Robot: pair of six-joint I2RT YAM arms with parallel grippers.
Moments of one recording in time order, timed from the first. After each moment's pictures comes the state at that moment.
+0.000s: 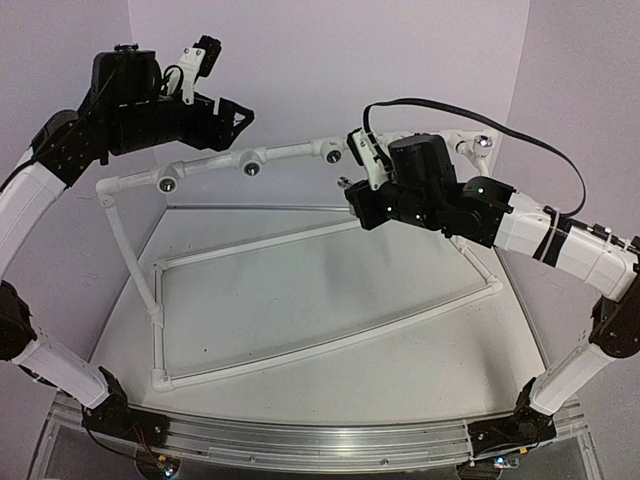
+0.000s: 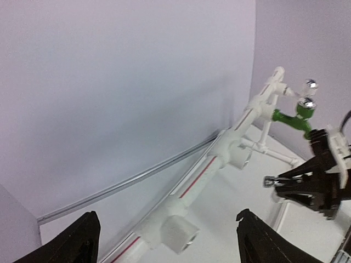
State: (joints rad) left arm -0.80 1.39 1.89 -0.69 -0.21 0.02; right arm 0.94 1.56 1.54 -0.39 0.37 0.02
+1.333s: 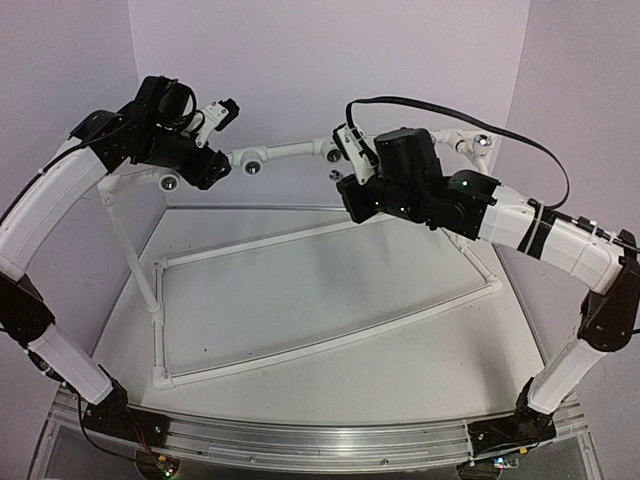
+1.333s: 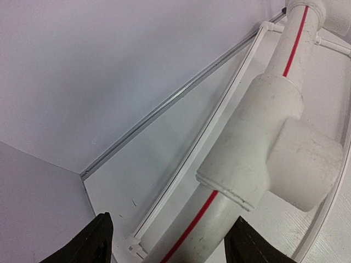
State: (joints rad) left arm -0.61 1.52 1.88 -0.94 -0.18 0.29; right arm 0.94 1.63 1.62 -0.39 0.39 -0.07
